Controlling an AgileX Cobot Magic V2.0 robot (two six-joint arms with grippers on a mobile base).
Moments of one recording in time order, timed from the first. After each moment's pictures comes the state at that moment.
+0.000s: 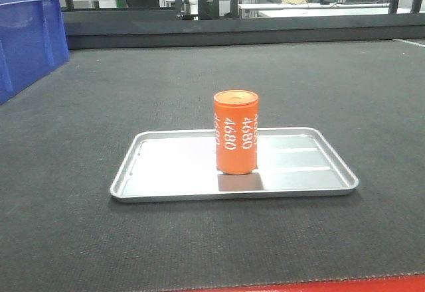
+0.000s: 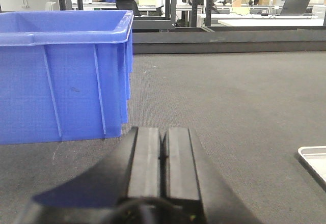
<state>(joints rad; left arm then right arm) -0.09 -0.01 0.03 0.00 -0.01 0.00 0.04 -0.01 0.03 0.00 -0.10 0.08</state>
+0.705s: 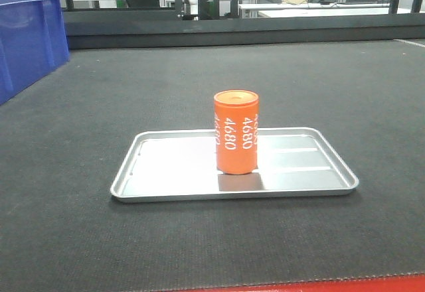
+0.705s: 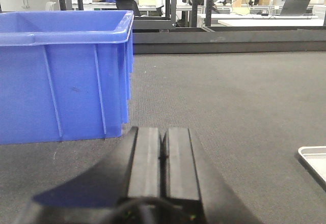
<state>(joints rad) -0.09 -0.01 0.03 0.00 -0.01 0.00 0.04 -0.01 0.03 0.00 -0.10 0.08</state>
